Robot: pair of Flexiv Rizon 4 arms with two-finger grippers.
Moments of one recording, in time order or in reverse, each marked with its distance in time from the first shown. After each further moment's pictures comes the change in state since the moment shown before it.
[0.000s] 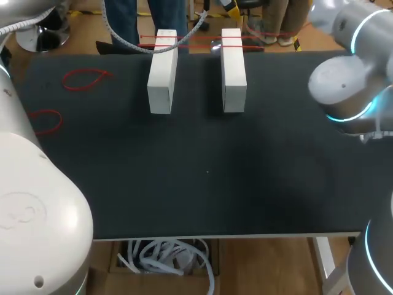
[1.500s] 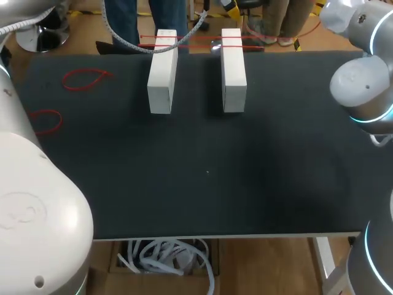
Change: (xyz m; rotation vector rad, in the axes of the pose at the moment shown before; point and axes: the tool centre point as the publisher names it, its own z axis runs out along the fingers) left arm 0.000 0.000 0.000 0.000 0.000 0.000; right arm 0.018 -0.021 -0.012 -0.031 0.084 0.308
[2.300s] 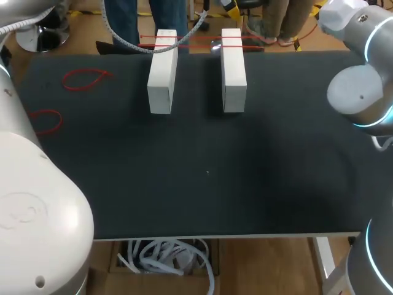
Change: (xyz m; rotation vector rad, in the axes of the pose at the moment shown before) left arm 0.000 0.000 0.000 0.000 0.000 0.000; right arm 0.006 -0.003 0.001 -0.008 -0.066 0.304
